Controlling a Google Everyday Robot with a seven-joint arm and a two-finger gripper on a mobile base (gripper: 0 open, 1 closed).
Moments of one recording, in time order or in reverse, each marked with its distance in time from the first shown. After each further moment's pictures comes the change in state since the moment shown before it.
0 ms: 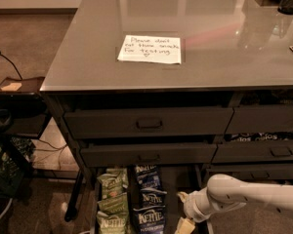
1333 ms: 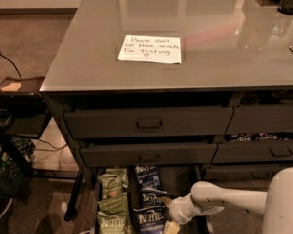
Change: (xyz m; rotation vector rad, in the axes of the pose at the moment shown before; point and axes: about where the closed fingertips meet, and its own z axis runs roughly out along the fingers) arm 0.010 -0.027 0.109 -0.058 -0.096 -0.134
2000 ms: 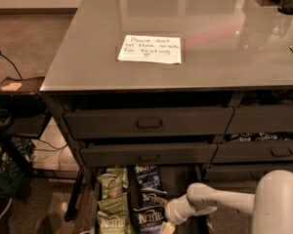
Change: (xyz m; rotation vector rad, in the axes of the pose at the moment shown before) arm 0.008 -0.012 0.038 -0.028 -0.037 -0.040
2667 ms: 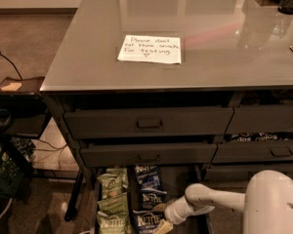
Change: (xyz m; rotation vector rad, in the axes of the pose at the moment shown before) arm 0.018 -0.008 0.019 -0.029 0.008 -0.001
